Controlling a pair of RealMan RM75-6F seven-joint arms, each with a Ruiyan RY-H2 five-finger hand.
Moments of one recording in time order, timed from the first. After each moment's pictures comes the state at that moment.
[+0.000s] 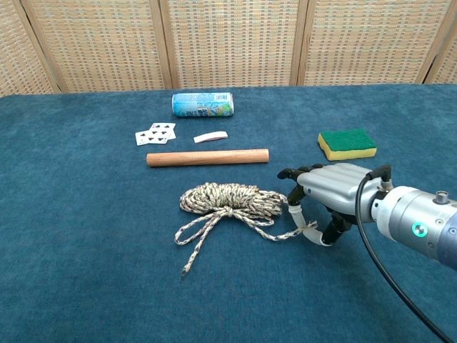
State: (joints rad) left arm -0.12 -1.19 -0.03 -1.61 1.51 1.47 0.19; right arm 0.71 -1.68 0.07 -1.55 -0.99 1.03 -0.67
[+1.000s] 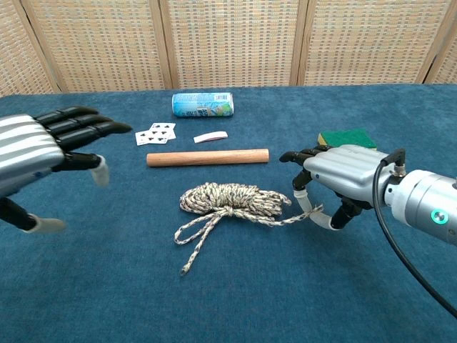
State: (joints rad) left arm -0.46 -1.43 0.00 -1.43 1.89 1.22 0.39; right arm 0.70 -1.63 0.07 -1.54 -1.12 1.03 -0.63
